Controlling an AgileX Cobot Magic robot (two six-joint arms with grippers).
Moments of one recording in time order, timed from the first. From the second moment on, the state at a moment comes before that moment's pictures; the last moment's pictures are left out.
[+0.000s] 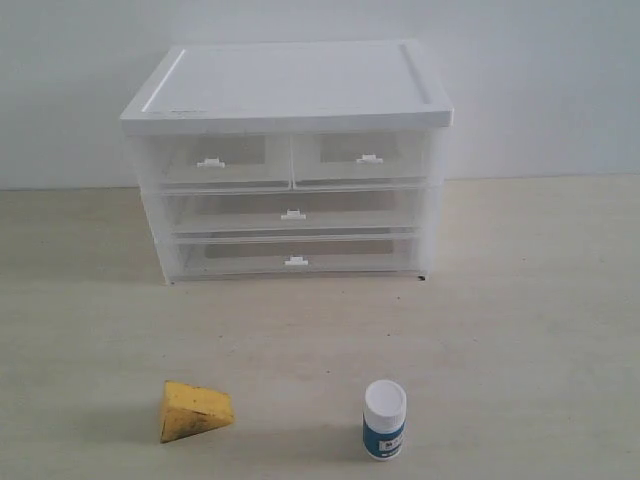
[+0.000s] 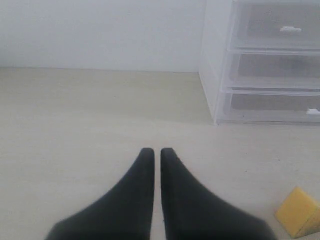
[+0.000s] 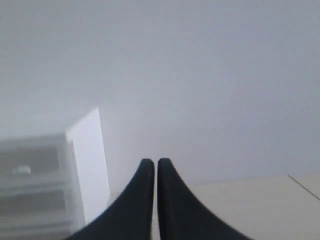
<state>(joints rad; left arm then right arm) 0.03 0.00 0.00 -0.03 0.29 -0.01 0.00 0.00 0.00 0.01 -0.13 0.10</state>
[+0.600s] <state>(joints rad) 0.03 0.00 0.00 -0.03 0.29 -0.01 0.00 0.60 -0.44 -0.01 -0.30 0.15</state>
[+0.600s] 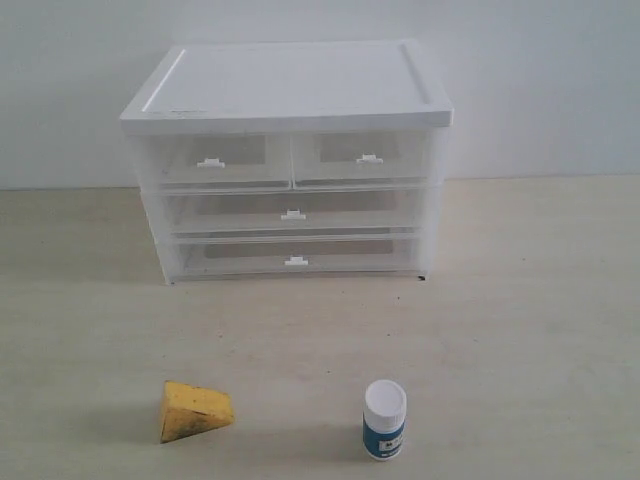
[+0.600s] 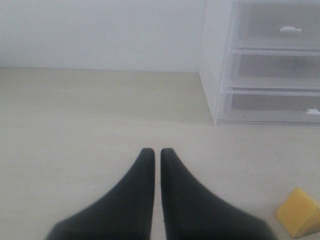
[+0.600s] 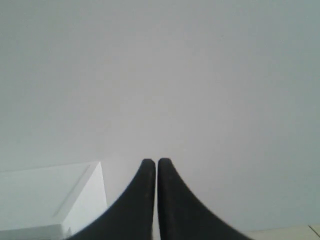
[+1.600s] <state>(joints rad) 0.03 0.00 0.00 -0.03 0.29 -0.01 0.47 1.38 -0.44 0.34 -0.97 -0.13</state>
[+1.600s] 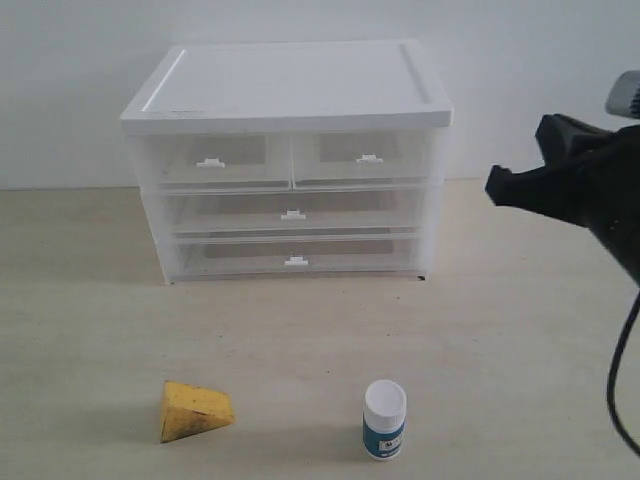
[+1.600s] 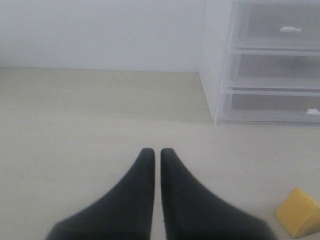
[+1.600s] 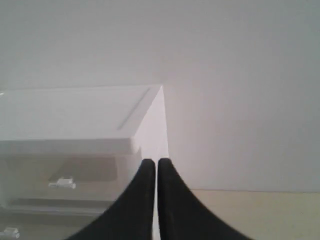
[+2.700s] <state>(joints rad) 0.03 0.00 0.00 -0.03 0.29 -0.01 0.77 1.92 -0.78 0.50 -1.16 -0.16</state>
